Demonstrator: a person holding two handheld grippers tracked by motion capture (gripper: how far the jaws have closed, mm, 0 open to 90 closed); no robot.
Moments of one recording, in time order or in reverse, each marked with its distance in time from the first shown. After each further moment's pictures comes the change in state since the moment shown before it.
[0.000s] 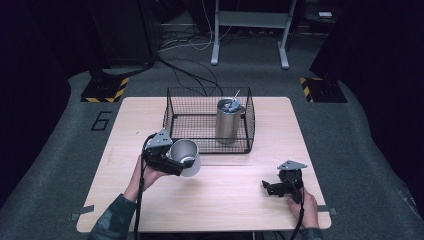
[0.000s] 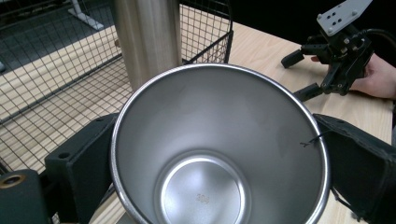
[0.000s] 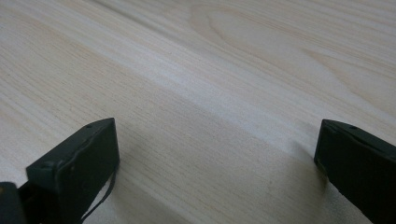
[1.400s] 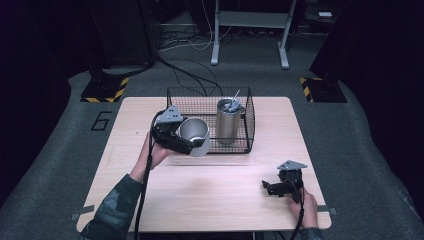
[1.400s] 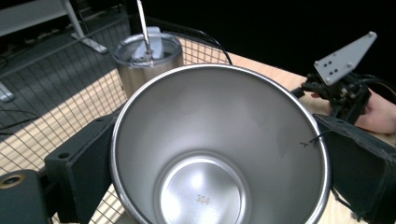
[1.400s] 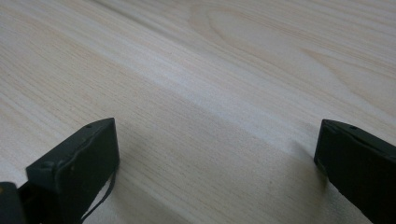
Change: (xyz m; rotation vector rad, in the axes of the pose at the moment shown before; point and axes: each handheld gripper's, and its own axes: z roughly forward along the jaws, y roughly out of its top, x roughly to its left) left arm 0.008 0.070 0.006 -0.029 0.003 0.064; right arm 0.000 0.000 0.000 0.000 0.000 0.000
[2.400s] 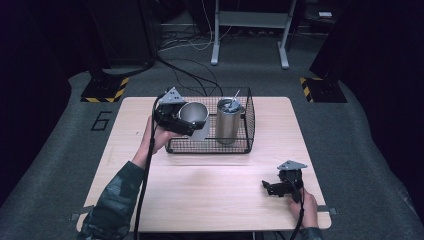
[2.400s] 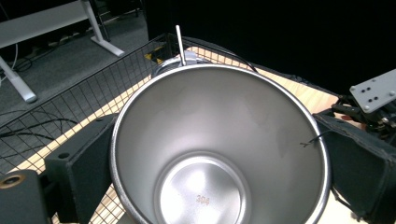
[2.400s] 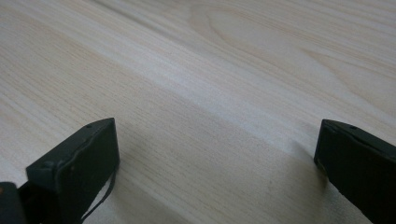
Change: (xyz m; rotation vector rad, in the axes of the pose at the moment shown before) left arm 0.031 0.028 0.013 -0.006 0.057 -0.024; right arm 0.000 0.000 0.000 0.000 0.000 0.000
